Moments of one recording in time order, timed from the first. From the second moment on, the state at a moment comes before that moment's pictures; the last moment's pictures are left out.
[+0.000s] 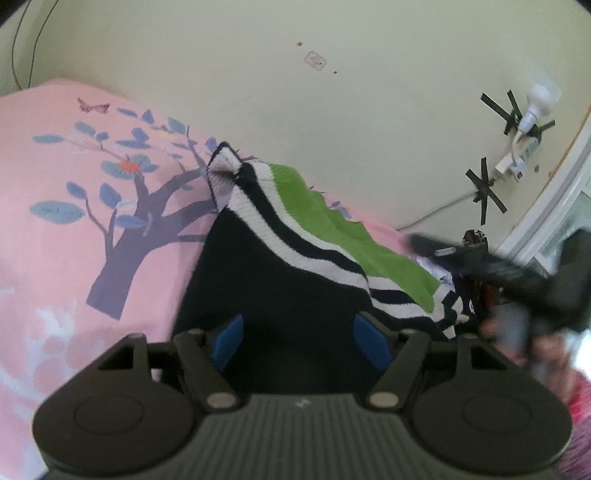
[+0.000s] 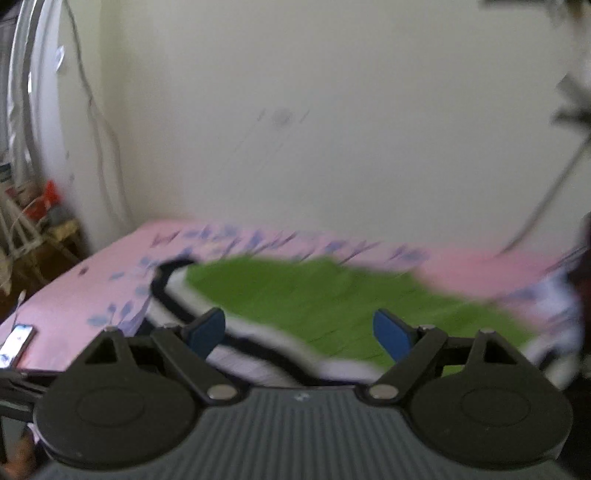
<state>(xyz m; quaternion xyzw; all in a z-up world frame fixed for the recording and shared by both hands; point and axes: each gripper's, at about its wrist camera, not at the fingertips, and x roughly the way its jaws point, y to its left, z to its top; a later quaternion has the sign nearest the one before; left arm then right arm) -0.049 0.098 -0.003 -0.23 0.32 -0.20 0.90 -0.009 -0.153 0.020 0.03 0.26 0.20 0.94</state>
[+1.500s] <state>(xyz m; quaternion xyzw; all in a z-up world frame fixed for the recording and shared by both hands) -0.042 0.107 -0.003 -0.26 0.32 -0.22 0.88 0.032 -0.191 -0.032 0.22 0.30 0.18 0.91</state>
